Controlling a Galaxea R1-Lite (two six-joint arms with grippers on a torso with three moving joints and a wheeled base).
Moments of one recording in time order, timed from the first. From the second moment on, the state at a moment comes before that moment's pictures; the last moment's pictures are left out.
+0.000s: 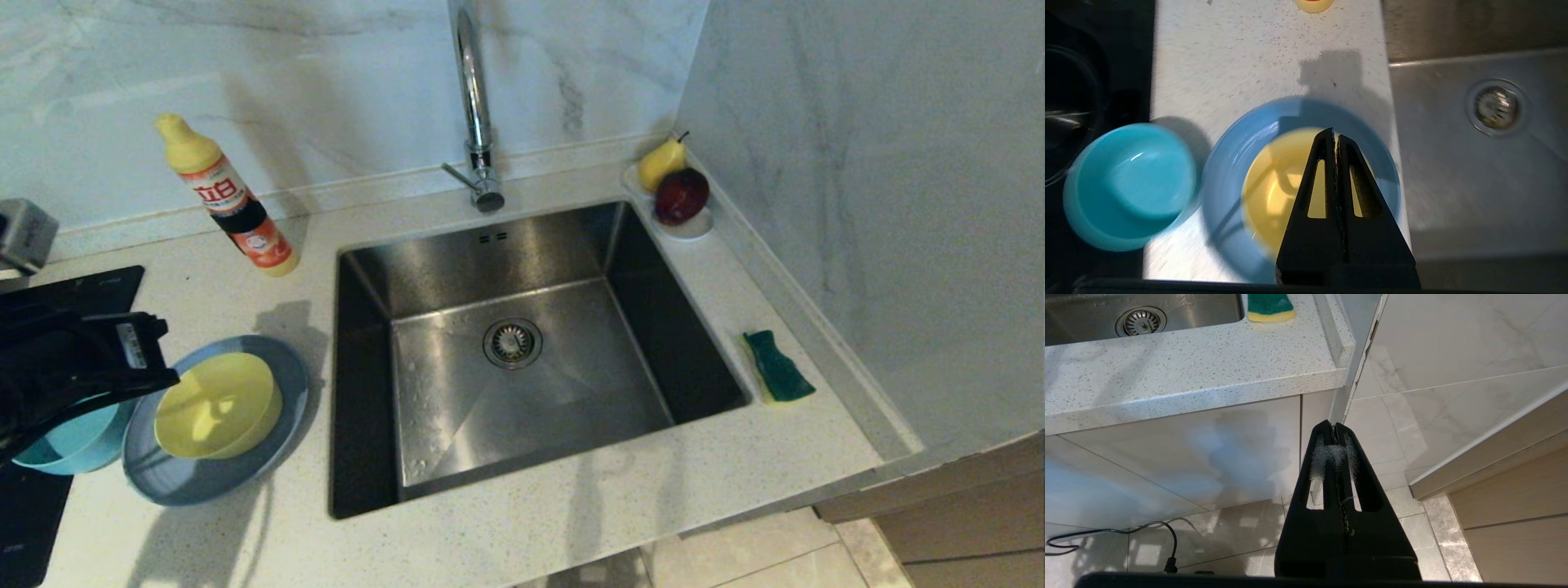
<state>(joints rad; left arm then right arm) -0.02 1.25 -0.73 -0.29 0.20 -0.04 0.00 0.00 0.00 0.00 0.00 0.00</state>
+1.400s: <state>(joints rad) 0.09 1.75 -0.82 -0.91 0.21 -0.12 0.00 0.00 0.00 0.00 0.00 0.00</state>
